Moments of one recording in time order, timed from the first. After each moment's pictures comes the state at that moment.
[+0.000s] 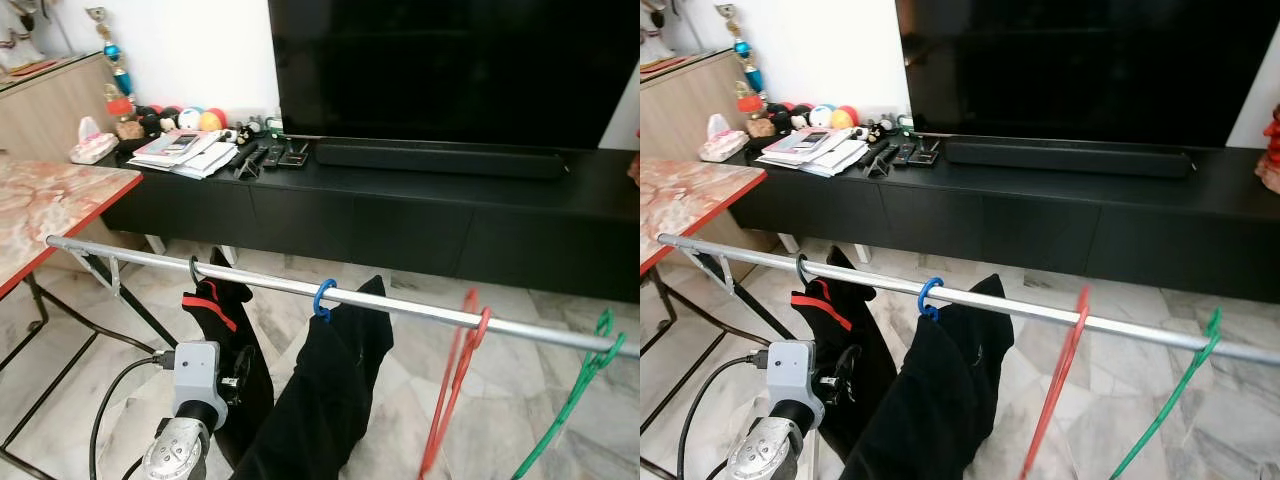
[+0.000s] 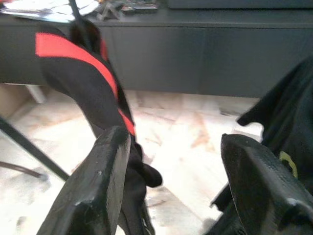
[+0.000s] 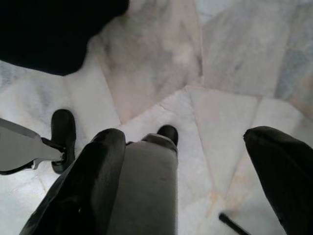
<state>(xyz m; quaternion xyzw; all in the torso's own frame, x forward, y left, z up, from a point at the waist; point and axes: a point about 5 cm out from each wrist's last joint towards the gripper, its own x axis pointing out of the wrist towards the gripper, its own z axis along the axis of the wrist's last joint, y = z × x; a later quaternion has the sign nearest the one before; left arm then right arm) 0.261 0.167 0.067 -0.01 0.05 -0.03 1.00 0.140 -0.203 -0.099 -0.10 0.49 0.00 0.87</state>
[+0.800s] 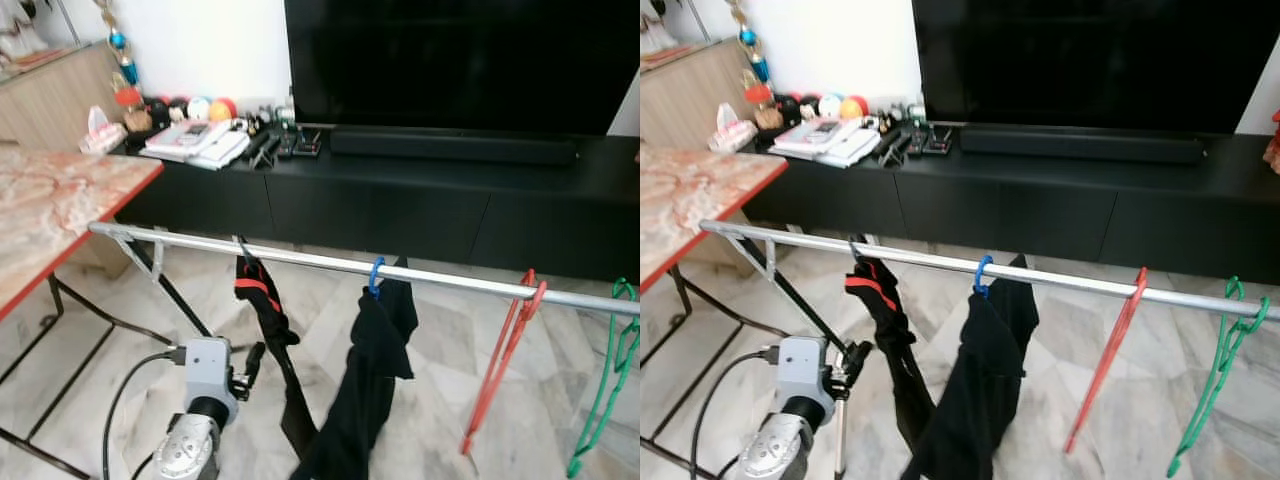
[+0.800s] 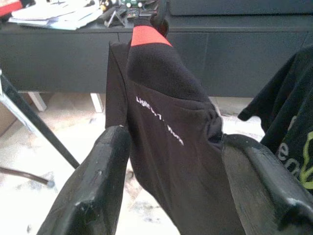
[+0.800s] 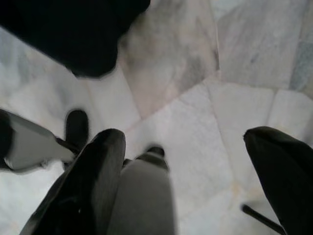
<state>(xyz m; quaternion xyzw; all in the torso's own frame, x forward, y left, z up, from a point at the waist) 0.263 0.167 0.071 0.00 0.04 -0.04 1.00 0.146 -0.193 -0.098 -0.10 0.48 0.00 0.87</state>
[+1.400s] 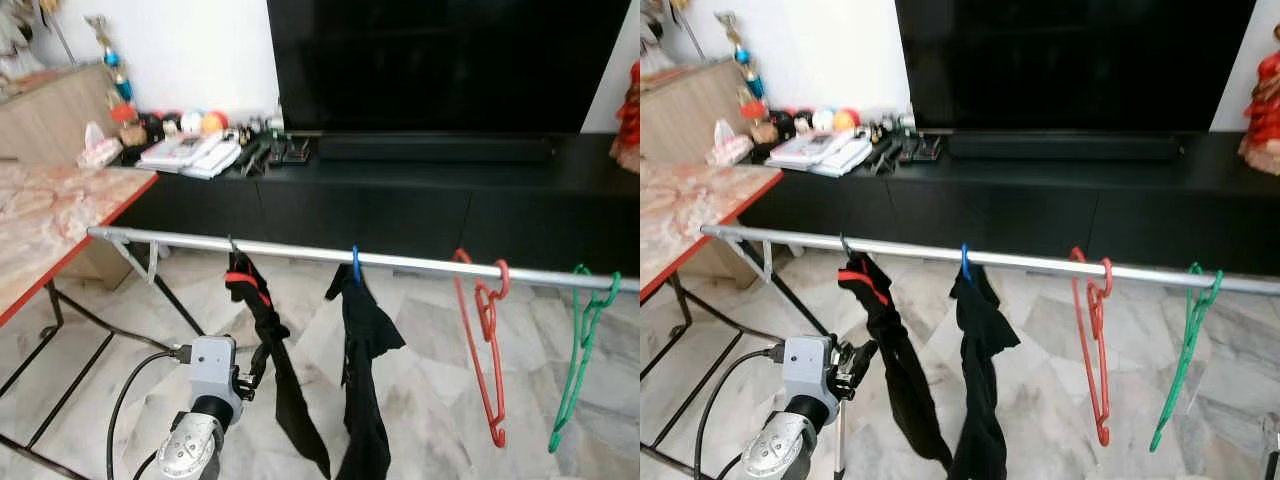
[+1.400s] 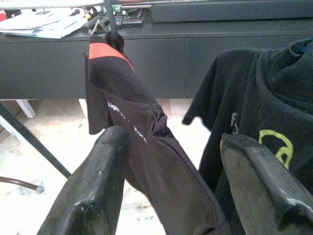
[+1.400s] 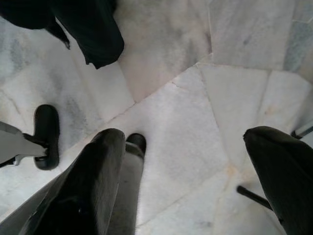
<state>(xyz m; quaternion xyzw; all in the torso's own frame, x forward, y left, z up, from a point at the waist) 0.264 0.156 0.074 -0.01 0.04 -0.06 1.00 0.137 -0.206 -0.099 -0.10 0.50 -0.01 0.86</state>
